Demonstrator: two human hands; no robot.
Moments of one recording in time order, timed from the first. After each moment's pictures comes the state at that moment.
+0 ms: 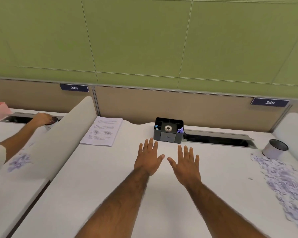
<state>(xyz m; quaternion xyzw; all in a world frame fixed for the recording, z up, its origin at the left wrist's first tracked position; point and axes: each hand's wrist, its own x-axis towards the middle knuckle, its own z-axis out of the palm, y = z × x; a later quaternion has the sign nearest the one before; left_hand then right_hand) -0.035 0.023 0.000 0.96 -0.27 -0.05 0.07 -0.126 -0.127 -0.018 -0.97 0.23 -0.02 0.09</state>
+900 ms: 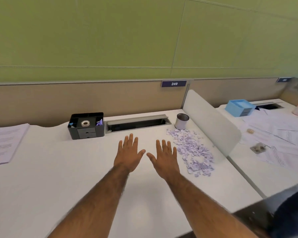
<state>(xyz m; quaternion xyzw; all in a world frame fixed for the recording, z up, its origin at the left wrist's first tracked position) -0.175 -0.199 -0.018 0.90 -0.42 -0.05 0.10 -0.311 -0.308 -0.020 -0.94 0.34 -0.04 0.07</state>
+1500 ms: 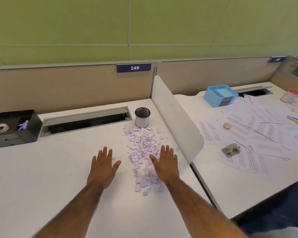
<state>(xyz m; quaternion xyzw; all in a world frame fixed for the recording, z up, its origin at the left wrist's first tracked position) -0.242 -0.415 -0.112 0.92 -0.36 -0.14 0.11 -0.422 -0.614 -0.092 -0.89 0.42 0.00 0.19</state>
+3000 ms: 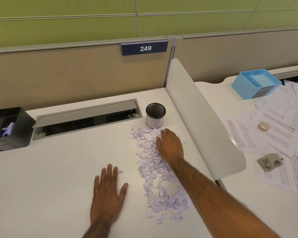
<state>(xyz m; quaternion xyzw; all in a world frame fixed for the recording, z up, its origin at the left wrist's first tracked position) -0.240 -0.415 -0.193 0.93 -0.35 -0.08 0.09 -0.284 -0.713 -0.137 -0.93 0.34 -0.06 0.09</state>
